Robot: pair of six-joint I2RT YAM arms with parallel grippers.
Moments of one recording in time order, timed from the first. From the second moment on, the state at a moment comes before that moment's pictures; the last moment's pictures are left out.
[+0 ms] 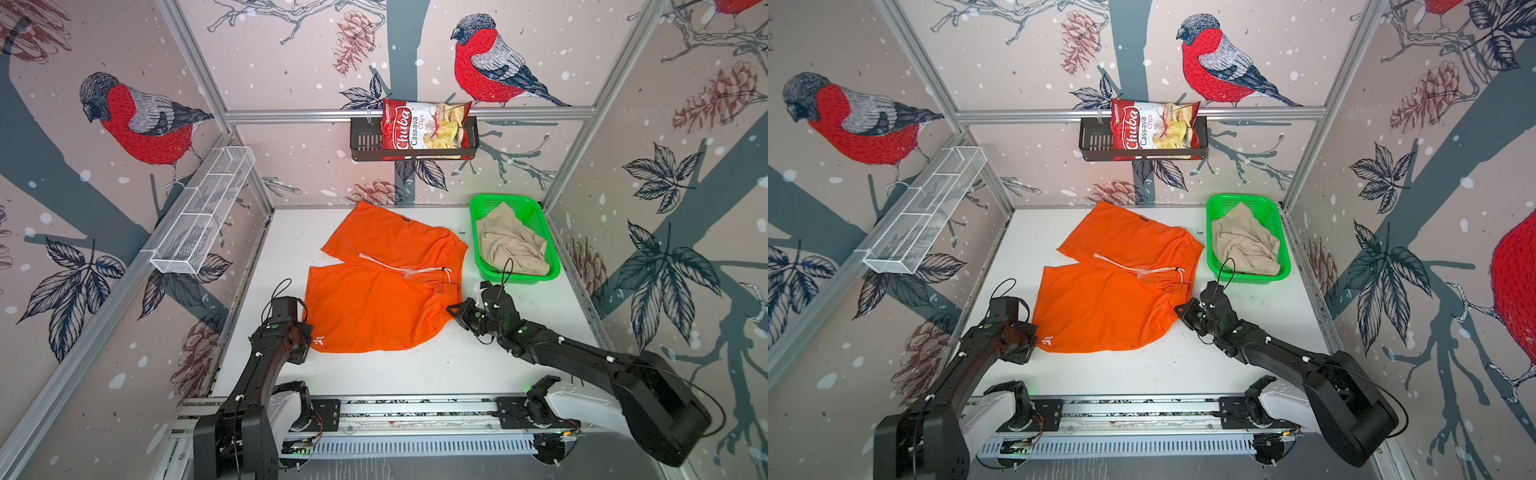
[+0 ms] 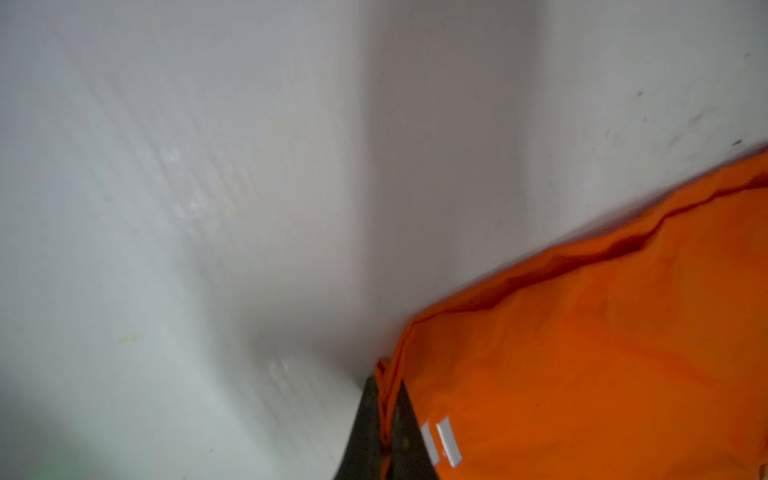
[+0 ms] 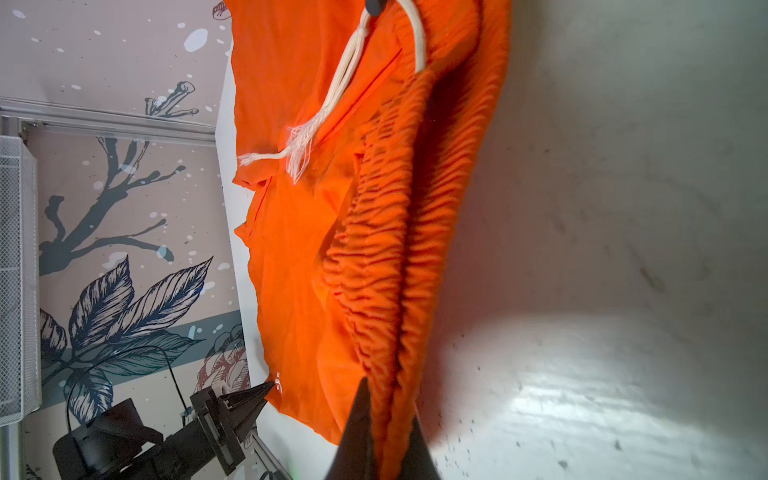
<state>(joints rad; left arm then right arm) 0.14 0.96 0.43 -0.72 0.05 -1.18 0.64 1.13 0.35 0.16 -0.22 1.15</state>
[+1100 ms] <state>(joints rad) 0.14 0.72 0.84 -0.85 -0.16 -0.88 0.64 0.96 0.52 -0.28 -0.52 1.17</state>
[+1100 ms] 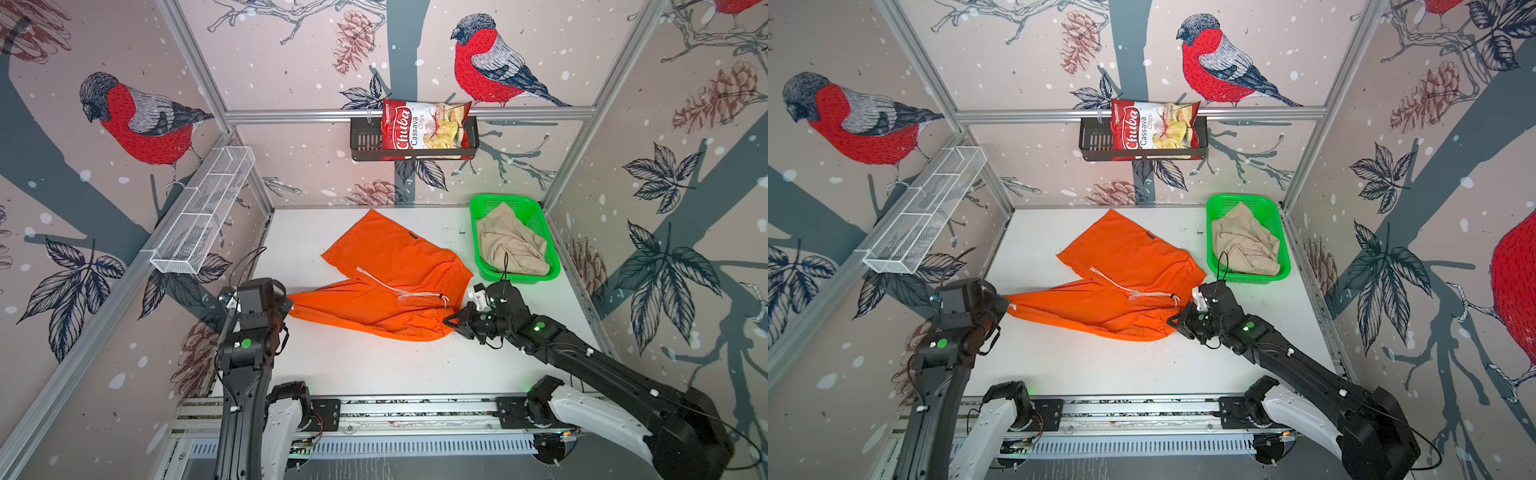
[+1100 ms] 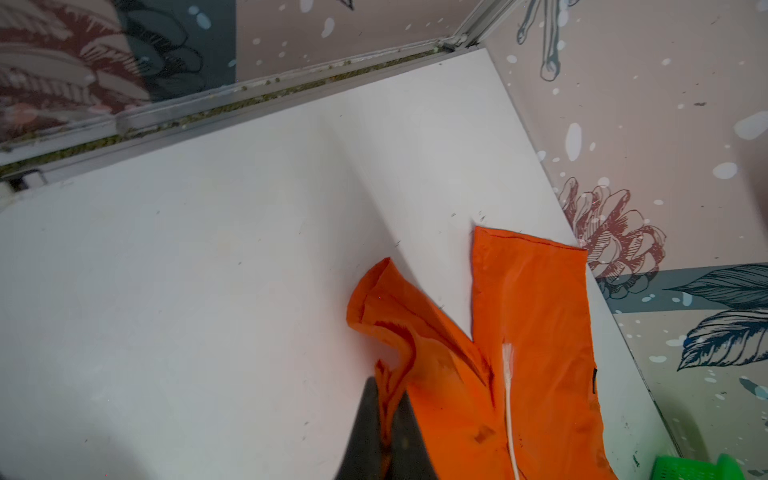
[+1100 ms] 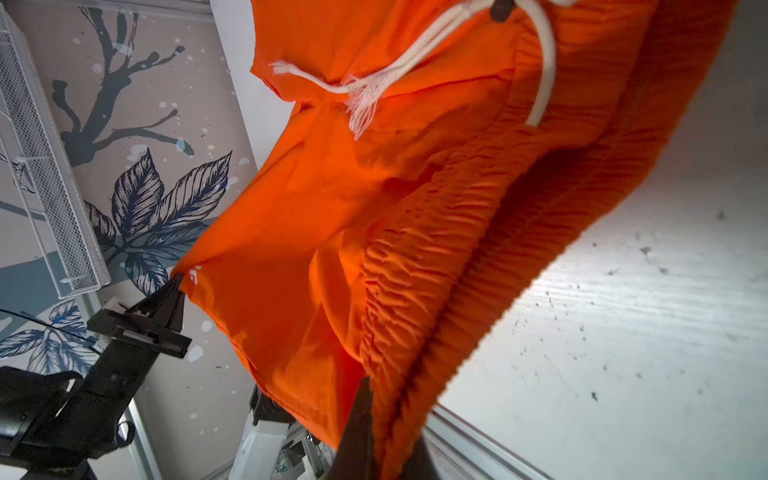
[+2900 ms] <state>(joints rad) -0.17 1.45 1.34 -0.34 -0.20 -0.54 0.44 1.00 0.63 -0.44 -0.79 1.03</state>
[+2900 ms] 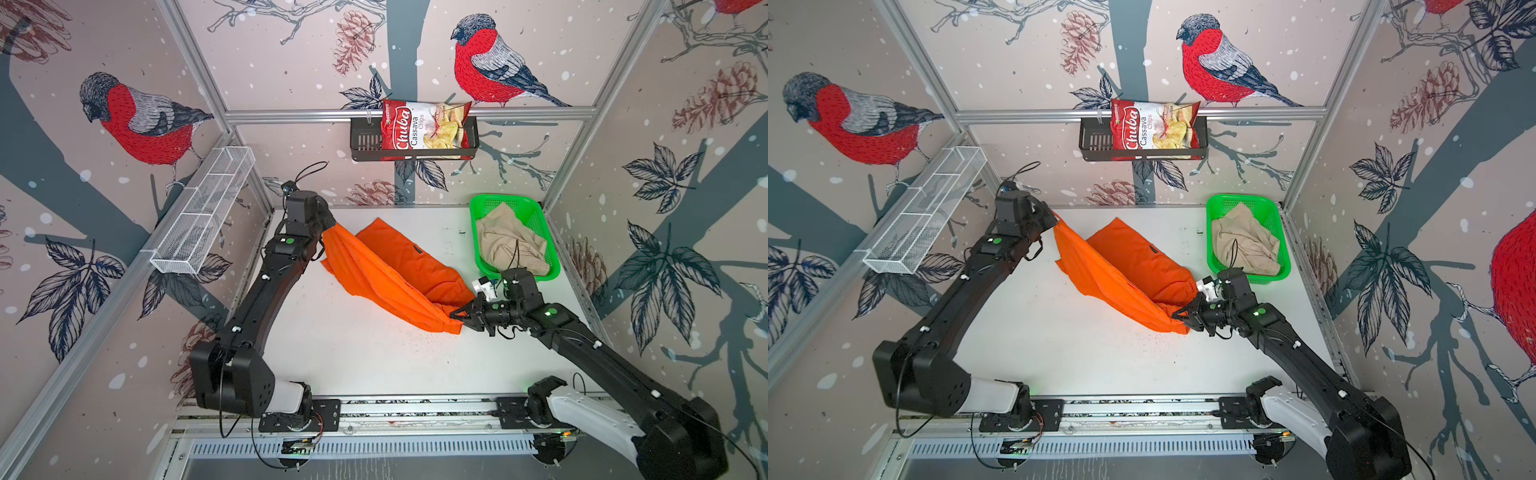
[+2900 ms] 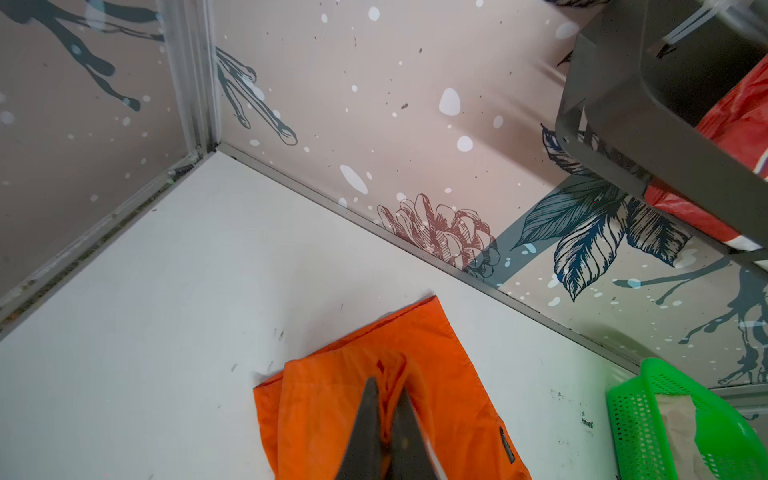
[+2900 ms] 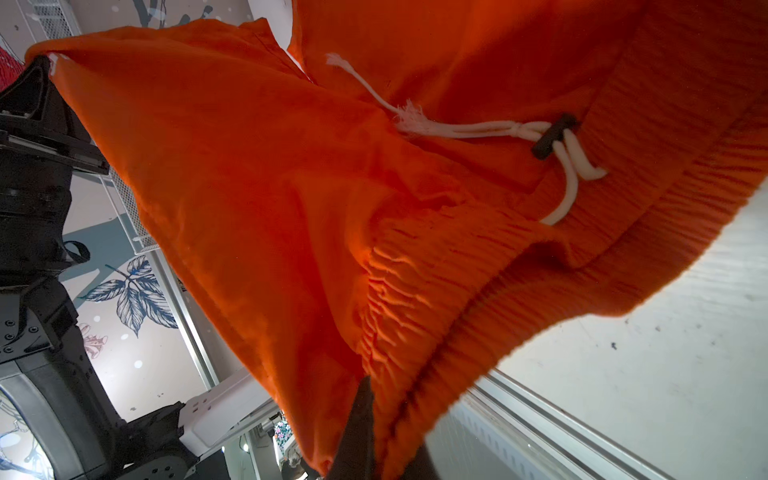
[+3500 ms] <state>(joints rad) -0.19 1.56 1.40 -0.33 -0.30 -0.50 0.36 1.17 0.71 -0.49 -0.86 0.89</state>
